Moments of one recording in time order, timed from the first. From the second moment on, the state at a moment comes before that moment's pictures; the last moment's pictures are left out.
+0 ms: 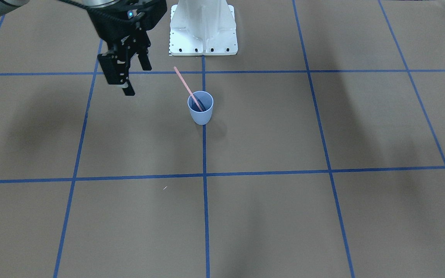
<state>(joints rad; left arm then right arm) -1.68 -1.35 -1.68 -1.73 -2.37 0.04 0.80 -0.96 2.09 -1.80 1.88 -0.19</state>
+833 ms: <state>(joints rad) -1.68 -1.34 -1.70 -1.73 -2.39 0.04 1.10 -1.12 1.96 -1.77 1.85 -0.34</state>
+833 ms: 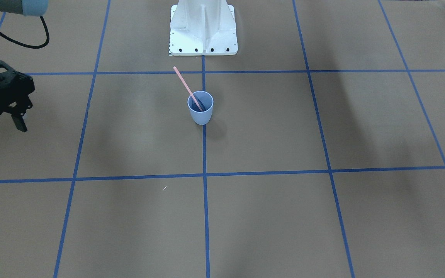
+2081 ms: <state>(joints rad) -1.66 -1.35 -1.85 -1.50 -2.38 0.05 1.58 -1.67 1.80 -1.76 2.10 -0.33</state>
